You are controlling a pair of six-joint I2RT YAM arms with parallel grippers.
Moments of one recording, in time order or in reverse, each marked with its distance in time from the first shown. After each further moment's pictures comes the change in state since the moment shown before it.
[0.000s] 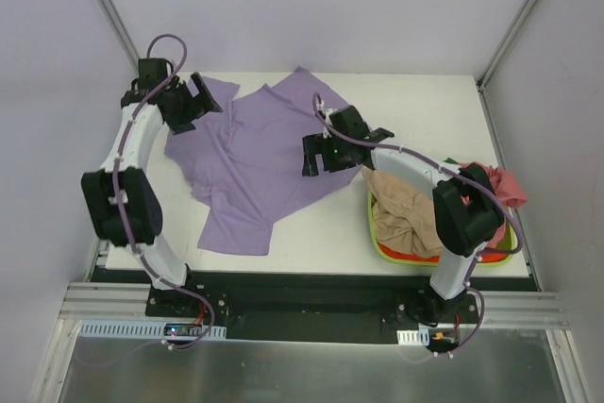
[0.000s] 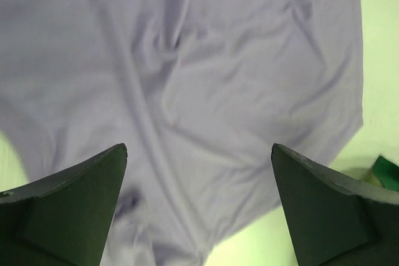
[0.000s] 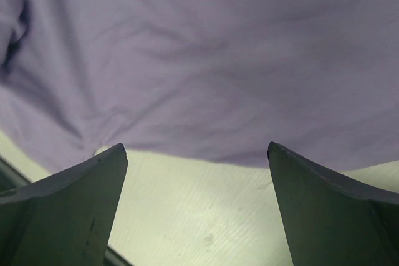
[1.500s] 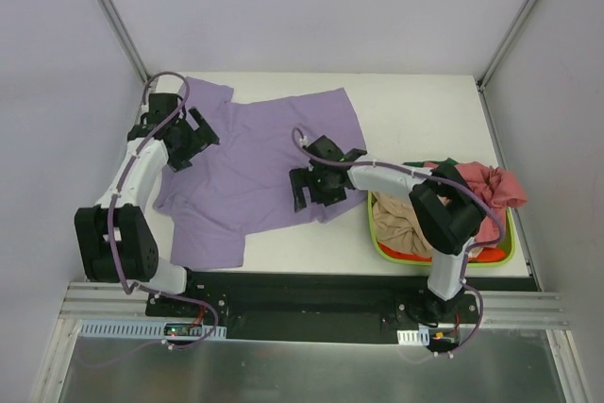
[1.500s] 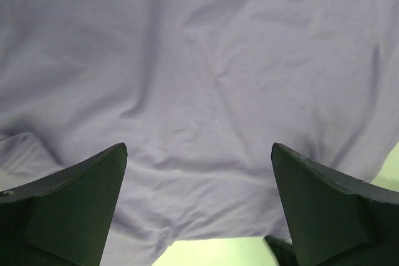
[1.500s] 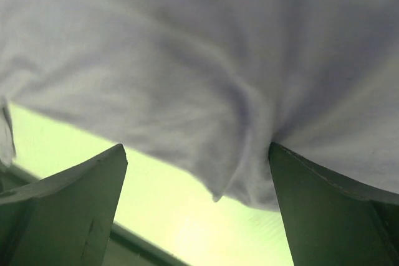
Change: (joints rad) left arm -0.031 -0.441 -0.535 0.017 -0.276 -0.180; right arm 0.071 0.112 -0.041 -0.077 0.089 0.172
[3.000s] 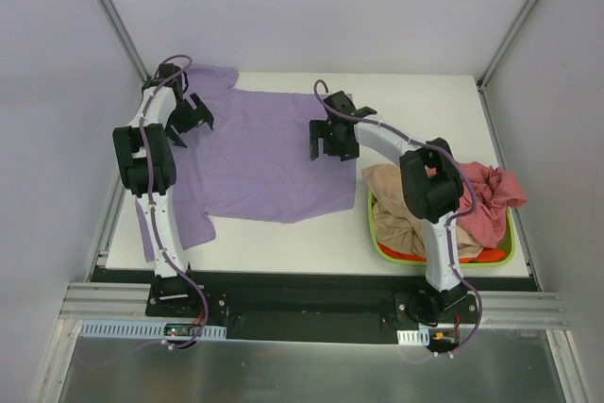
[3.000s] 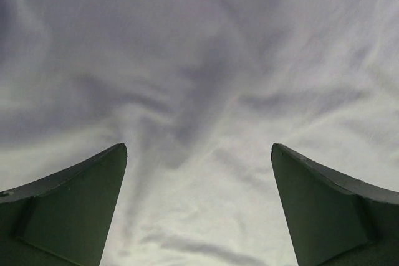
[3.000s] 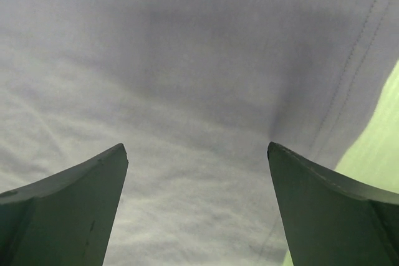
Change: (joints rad) left arm 0.061 0.887 0.845 -0.245 -0.001 0.092; right arm -0.194 0.290 0.455 -0.148 0.142 -0.014
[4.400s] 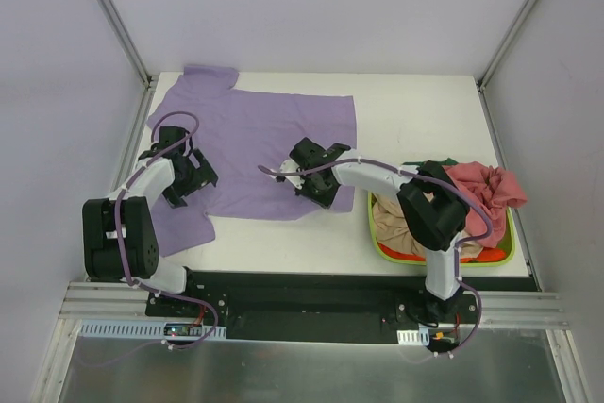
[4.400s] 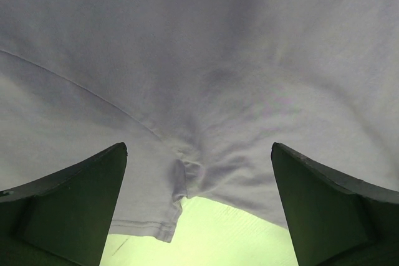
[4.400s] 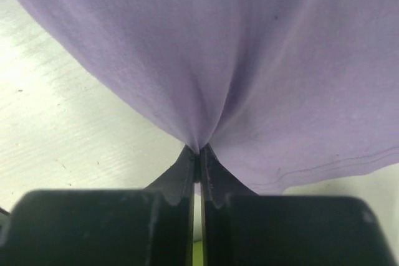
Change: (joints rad) left arm -0.065 -0.838 -1.096 0.289 -0.071 -0.028; right arm 0.305 -0.208 -0.303 -0.136 -0.008 -0.814
